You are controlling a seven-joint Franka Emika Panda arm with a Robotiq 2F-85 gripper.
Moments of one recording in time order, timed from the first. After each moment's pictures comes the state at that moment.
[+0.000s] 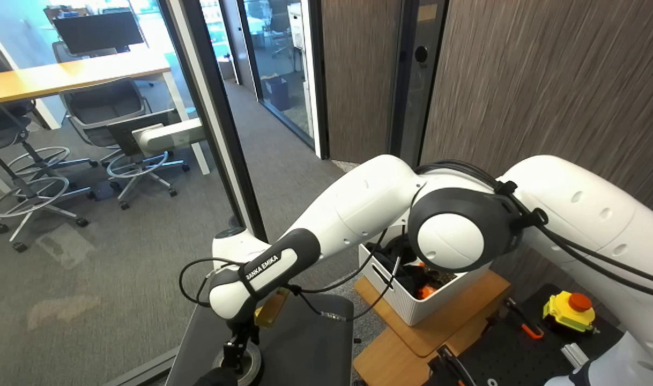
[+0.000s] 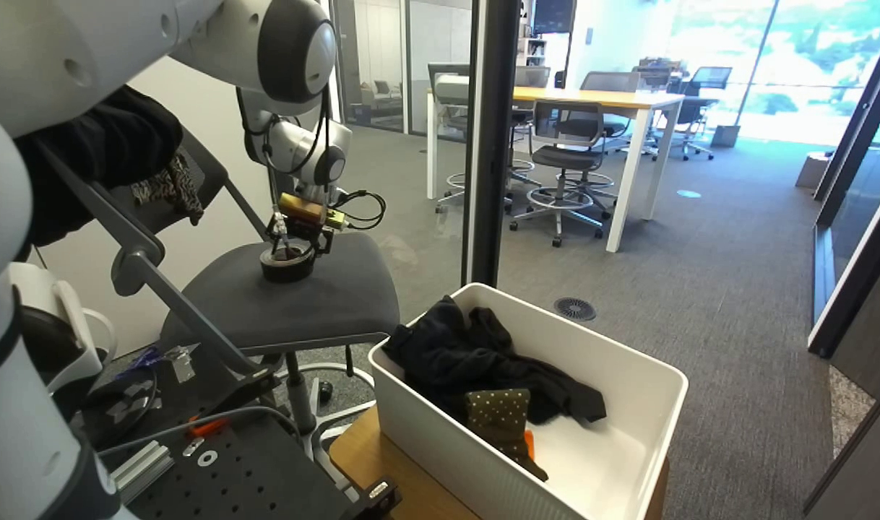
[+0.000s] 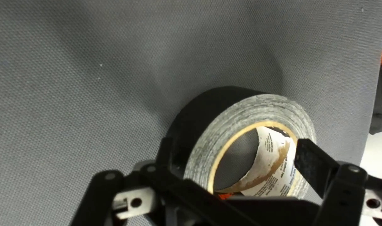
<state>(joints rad) 0.46 1.11 0.40 -1.30 0.02 2.24 -0.27</state>
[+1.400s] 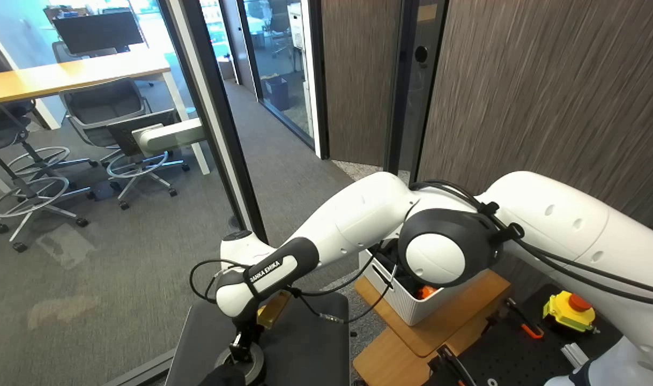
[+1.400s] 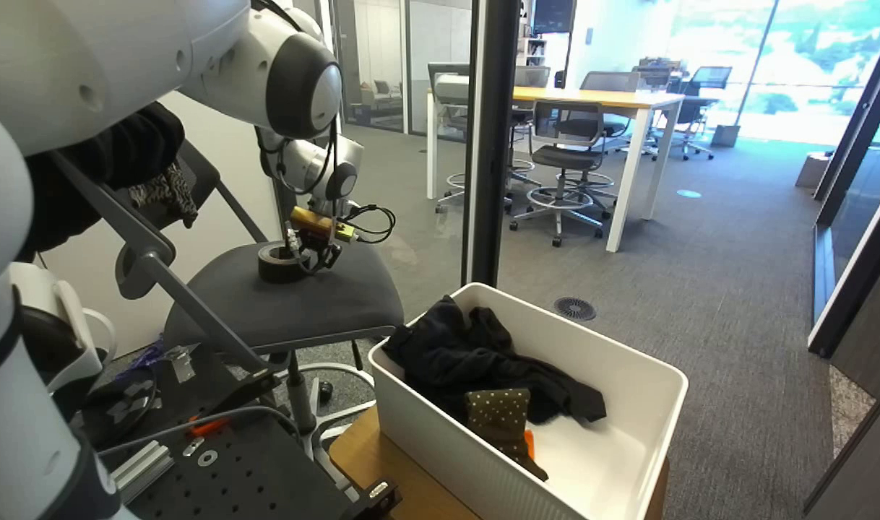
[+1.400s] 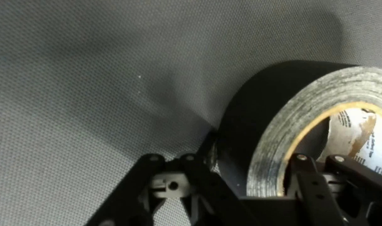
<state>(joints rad) 0.46 1.23 0.38 -1.17 0.02 2.23 -0.24</state>
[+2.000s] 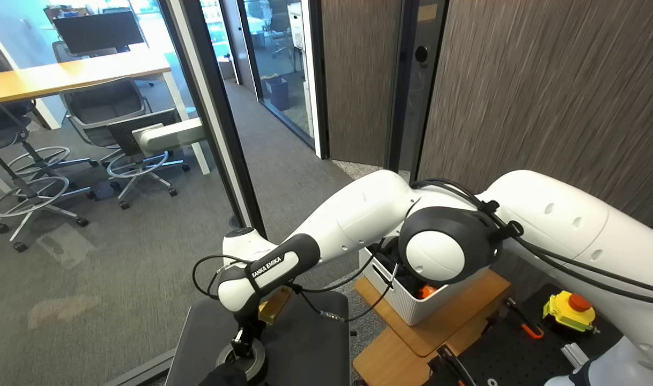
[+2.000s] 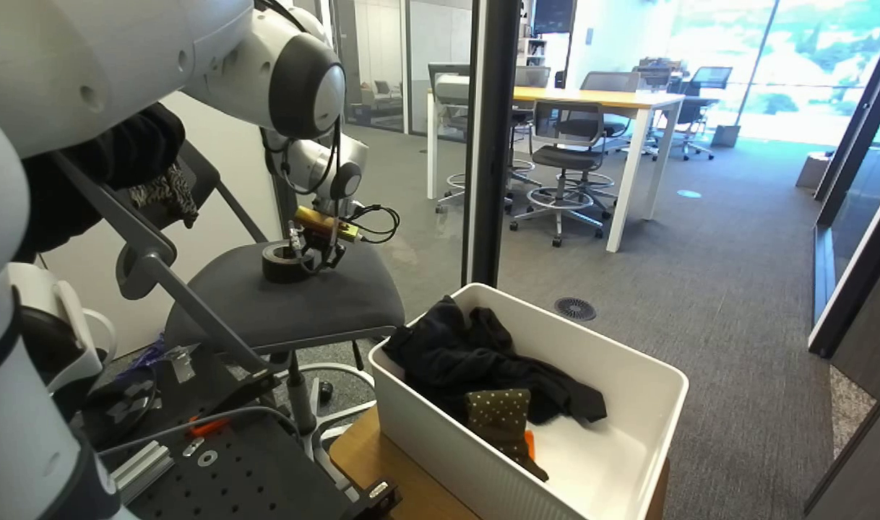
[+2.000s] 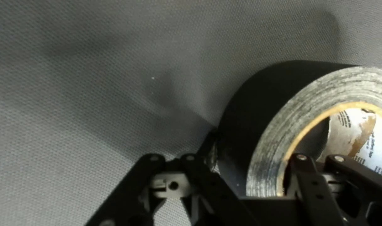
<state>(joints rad) 0.45 1.23 0.38 -1.16 0.02 2.22 -0.25</state>
